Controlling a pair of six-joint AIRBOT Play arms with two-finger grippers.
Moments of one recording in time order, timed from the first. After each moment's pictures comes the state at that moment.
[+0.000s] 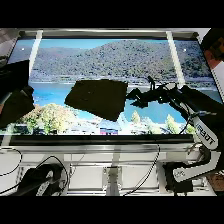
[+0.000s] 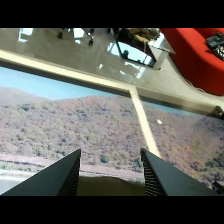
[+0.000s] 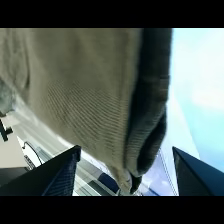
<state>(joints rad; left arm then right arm) -0.08 -0.48 1.01 1.27 -0.65 -1.67 0.09 -1.64 1.08 -0.53 1.02 1.33</state>
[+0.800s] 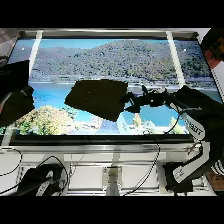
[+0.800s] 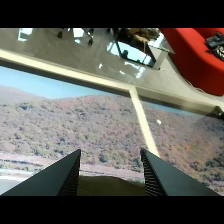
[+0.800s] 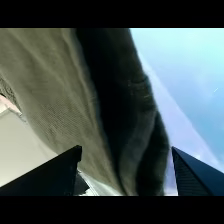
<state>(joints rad) -0.08 -0.48 1.01 1.27 -0.65 -1.67 0.17 -1.78 1.09 -0.37 1.01 1.45</state>
